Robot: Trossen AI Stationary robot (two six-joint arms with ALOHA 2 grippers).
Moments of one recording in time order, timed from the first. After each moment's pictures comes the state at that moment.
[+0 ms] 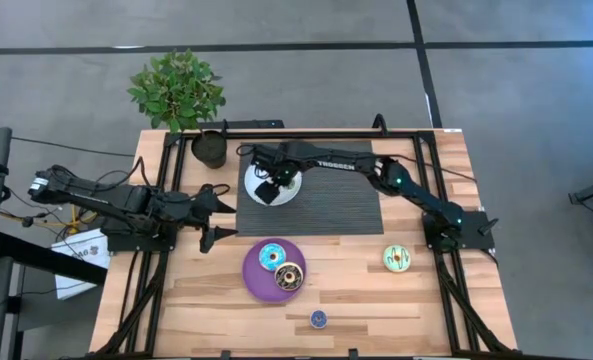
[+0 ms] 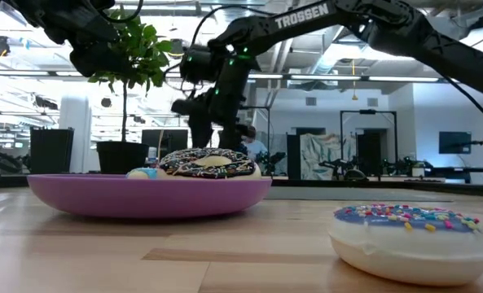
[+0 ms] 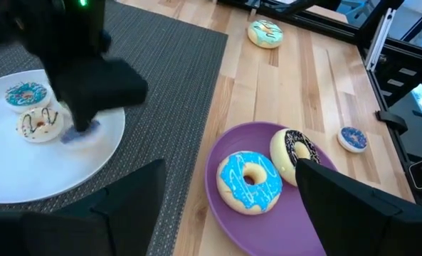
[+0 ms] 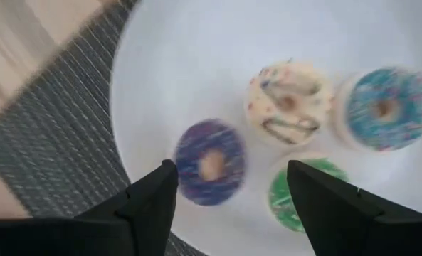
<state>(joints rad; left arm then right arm) -0.20 0.71 0.57 -0.35 -0.22 -0.39 -0.24 2.50 2.33 -1.07 -0.02 0.37</state>
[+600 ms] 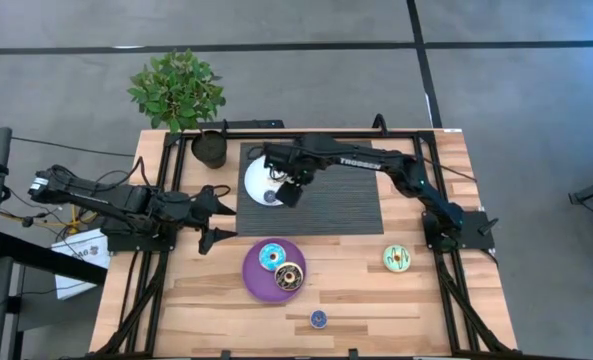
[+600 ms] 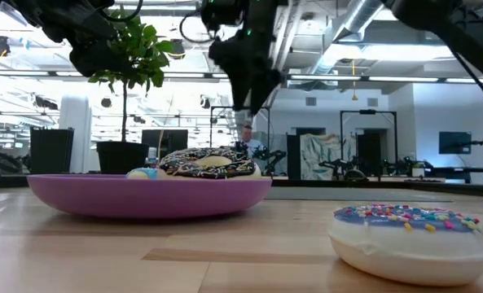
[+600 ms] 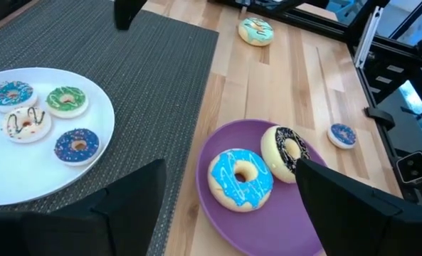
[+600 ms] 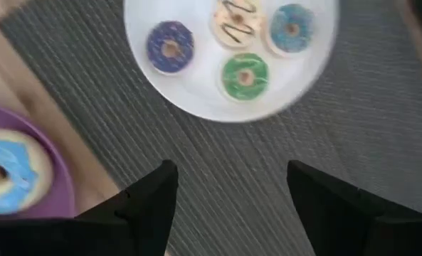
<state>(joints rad) -0.20 0.71 0.57 -0.35 -0.19 -0.39 -0.17 2.28 2.33 -1.42 0.10 0.30</state>
